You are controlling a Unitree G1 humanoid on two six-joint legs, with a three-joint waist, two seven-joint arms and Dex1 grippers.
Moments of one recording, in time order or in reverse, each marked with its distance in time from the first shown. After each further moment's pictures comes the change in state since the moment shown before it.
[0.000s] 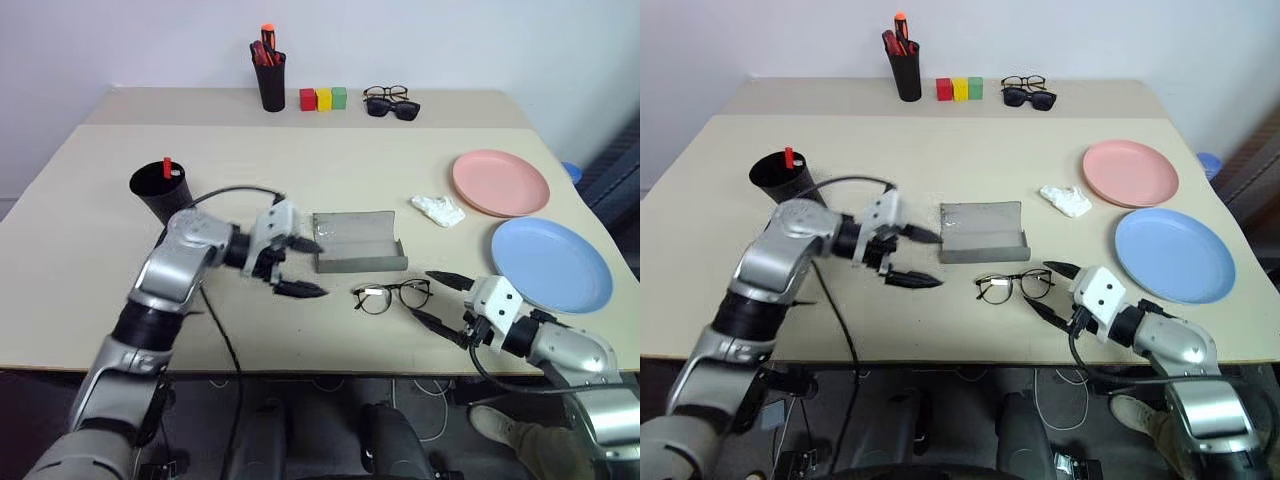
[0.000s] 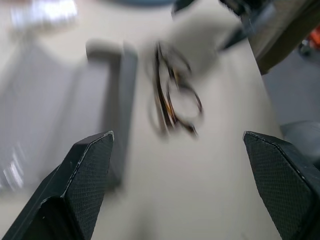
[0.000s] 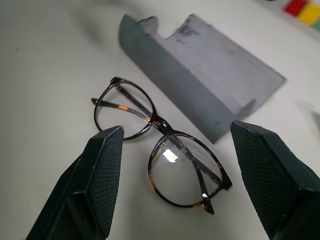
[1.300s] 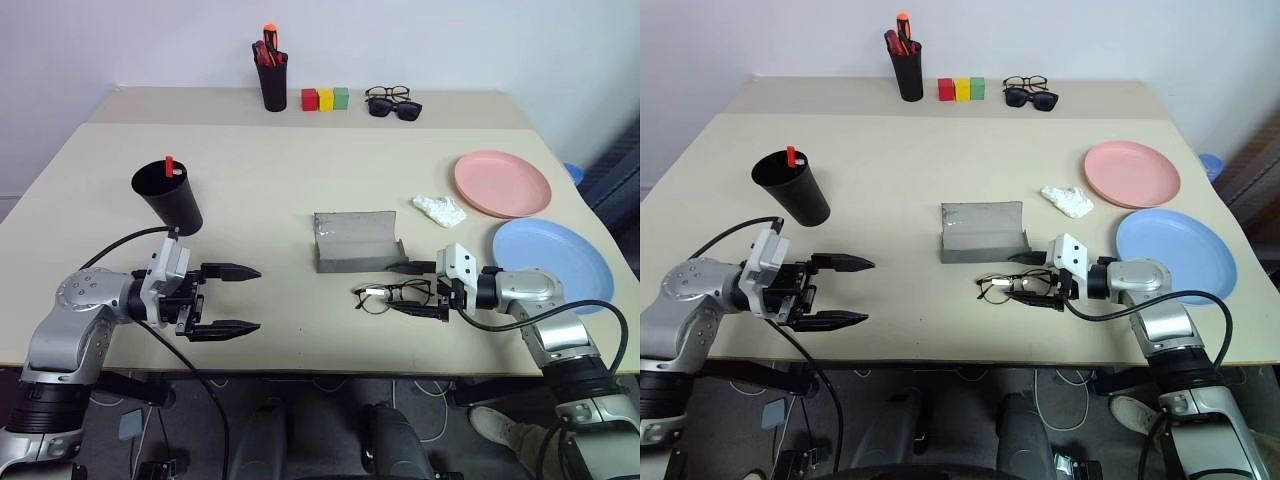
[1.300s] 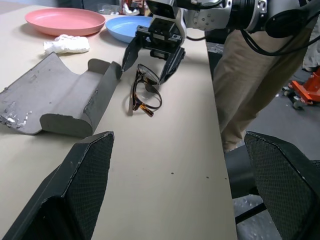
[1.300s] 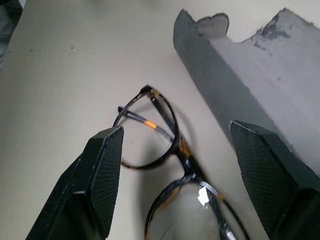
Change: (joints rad) left arm 0.405 0.224 0.296 -0.099 -0.389 -0.306 -0.090; right arm -0.410 0.037 0.176 0.511 0.011 -0.072 0.384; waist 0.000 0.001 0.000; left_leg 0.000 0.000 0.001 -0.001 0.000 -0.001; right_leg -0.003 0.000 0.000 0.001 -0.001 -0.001
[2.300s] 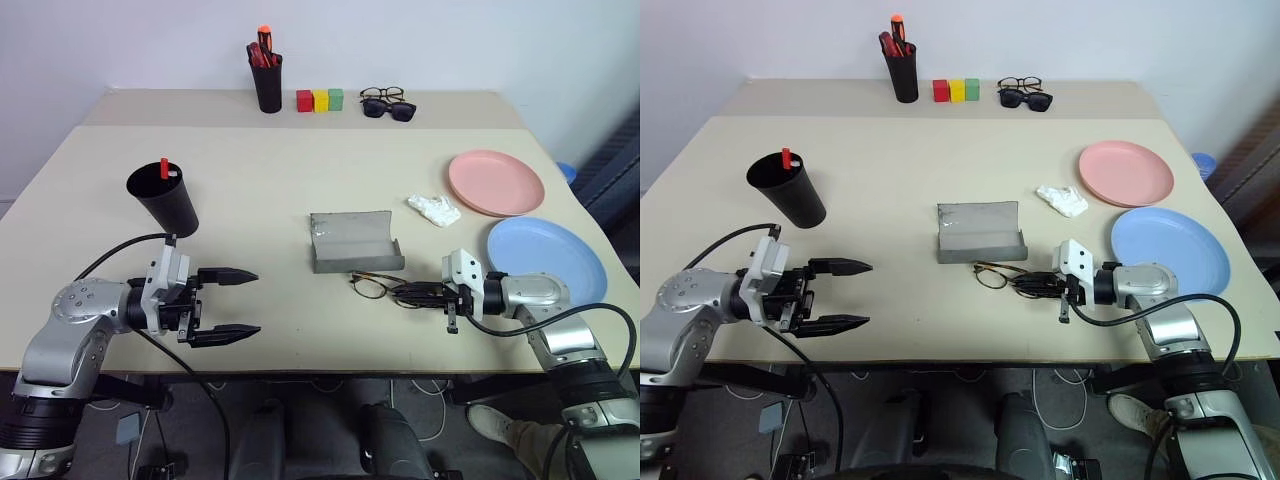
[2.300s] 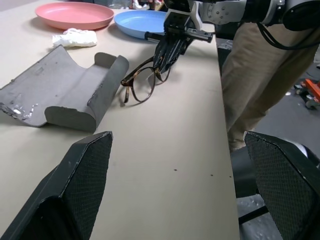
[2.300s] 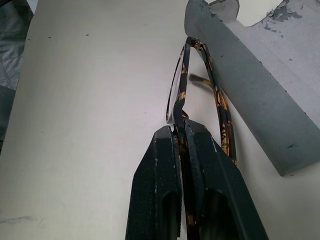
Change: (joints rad) left arm 0.070 0.017 0.006 -0.051 -0.009 -0.022 0.080; right arm 0.017 -0.015 -0.010 0.018 0.011 -0.007 0.036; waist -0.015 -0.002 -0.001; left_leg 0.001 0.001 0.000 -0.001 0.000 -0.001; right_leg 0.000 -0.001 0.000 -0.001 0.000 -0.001
